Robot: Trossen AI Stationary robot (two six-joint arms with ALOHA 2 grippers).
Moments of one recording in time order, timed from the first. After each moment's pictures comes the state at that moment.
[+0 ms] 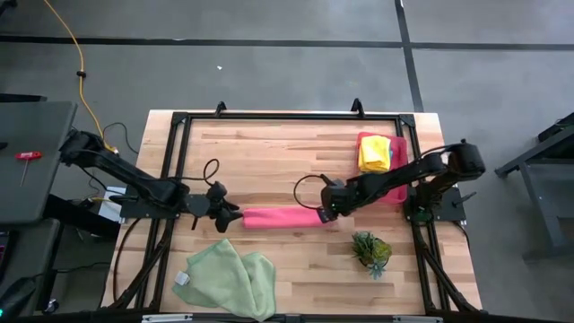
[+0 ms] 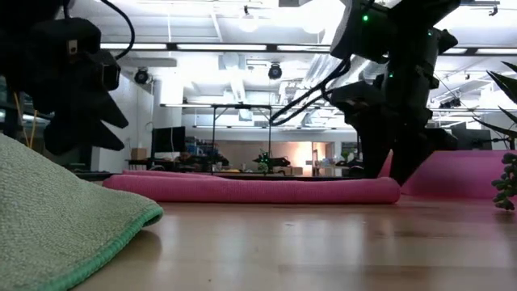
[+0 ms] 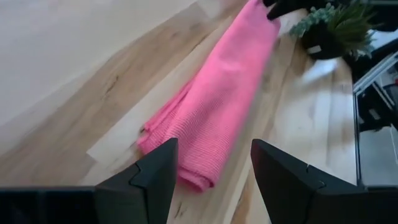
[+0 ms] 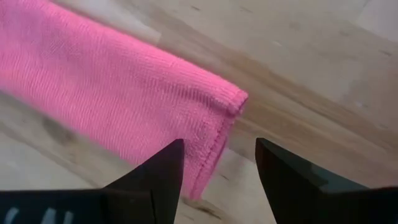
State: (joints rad) left arm -0.27 0.97 0.22 0.09 -0.35 -1.02; right arm 0.11 1.61 0.84 -0.46 -0.04 1.23
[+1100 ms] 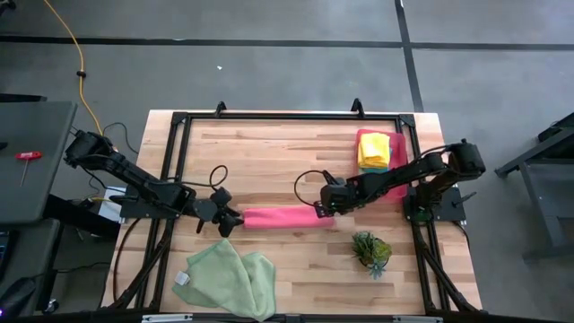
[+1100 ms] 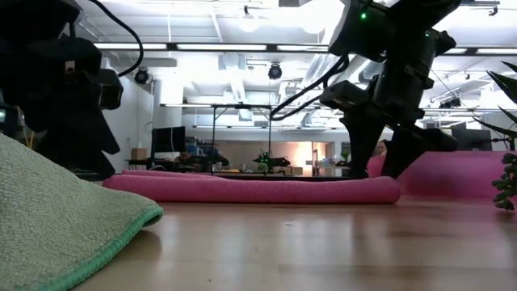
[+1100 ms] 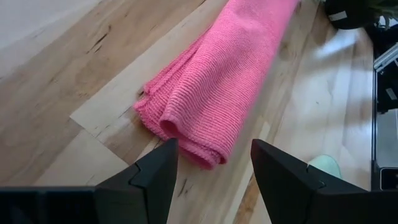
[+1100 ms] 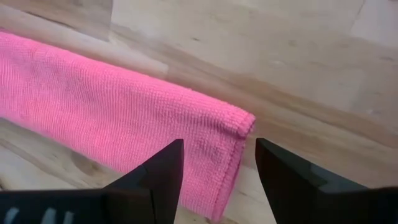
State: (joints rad) left arm -0.27 1.14 0.22 0.19 -0.26 -1.07; right arm 0.10 1.60 0.84 -0.42 0.01 1.37
